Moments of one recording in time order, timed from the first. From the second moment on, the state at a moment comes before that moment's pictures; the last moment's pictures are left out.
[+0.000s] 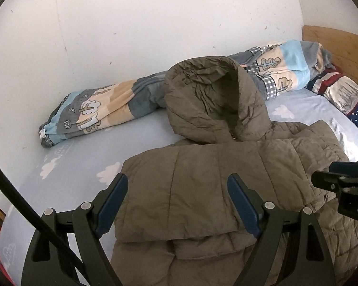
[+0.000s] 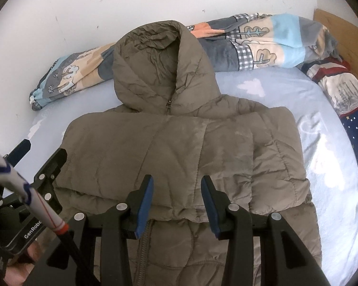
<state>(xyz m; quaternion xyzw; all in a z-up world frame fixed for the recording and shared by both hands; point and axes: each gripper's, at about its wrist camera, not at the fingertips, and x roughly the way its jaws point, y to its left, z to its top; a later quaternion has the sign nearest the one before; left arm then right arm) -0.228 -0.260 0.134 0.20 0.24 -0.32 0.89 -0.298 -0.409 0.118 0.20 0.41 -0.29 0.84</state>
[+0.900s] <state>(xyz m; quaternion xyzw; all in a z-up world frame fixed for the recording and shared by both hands) -0.220 -0.263 0.124 0.21 0.25 -0.32 0.89 -0.292 -0.397 0.119 0.11 0.42 -0.33 0.84</state>
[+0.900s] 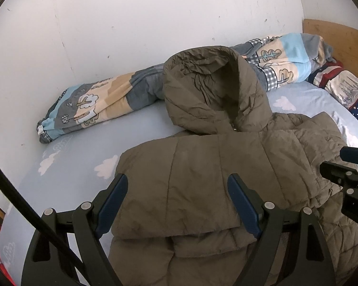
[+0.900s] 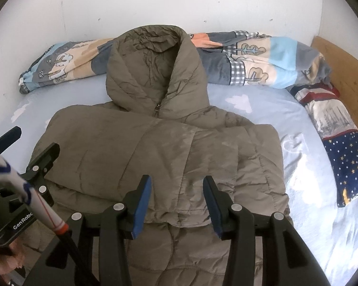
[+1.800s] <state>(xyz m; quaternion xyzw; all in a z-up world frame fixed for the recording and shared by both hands) -0.220 -0.260 0.131 0.20 0.25 -0.32 0.89 -0.289 -0.387 0.120 0.10 0.43 -0.33 0.84</state>
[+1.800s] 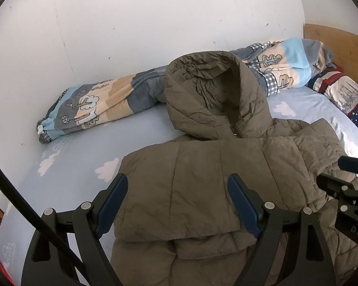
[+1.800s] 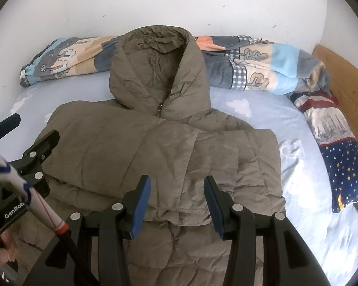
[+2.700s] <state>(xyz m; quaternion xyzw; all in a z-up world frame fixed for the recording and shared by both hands) -0.147 -0.225 0.146 0.09 0.38 -0.33 0.86 -0.229 -0.446 0.293 0.15 0.41 -0.25 0.86</state>
